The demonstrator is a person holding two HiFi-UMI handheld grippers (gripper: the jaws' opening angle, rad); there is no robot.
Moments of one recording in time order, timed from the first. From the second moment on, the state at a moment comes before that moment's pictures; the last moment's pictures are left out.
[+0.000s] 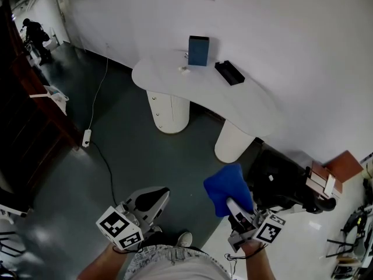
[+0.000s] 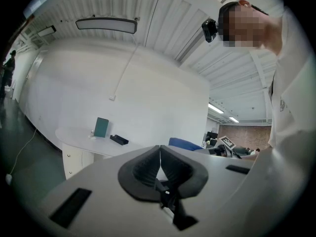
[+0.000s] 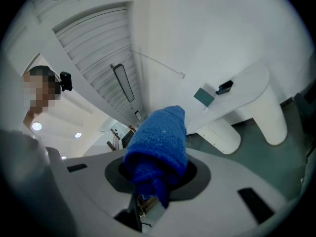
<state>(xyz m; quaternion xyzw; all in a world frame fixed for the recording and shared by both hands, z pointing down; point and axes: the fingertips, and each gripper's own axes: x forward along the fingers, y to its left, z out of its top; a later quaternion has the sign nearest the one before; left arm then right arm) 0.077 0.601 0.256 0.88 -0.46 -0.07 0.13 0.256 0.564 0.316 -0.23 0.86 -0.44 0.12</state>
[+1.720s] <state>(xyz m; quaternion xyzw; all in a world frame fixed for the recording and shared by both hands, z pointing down) -0.087 0.365 0.273 0.89 -0.42 -0.07 0.15 0.096 0.351 0.328 -0.28 0.84 -0.44 0.11</state>
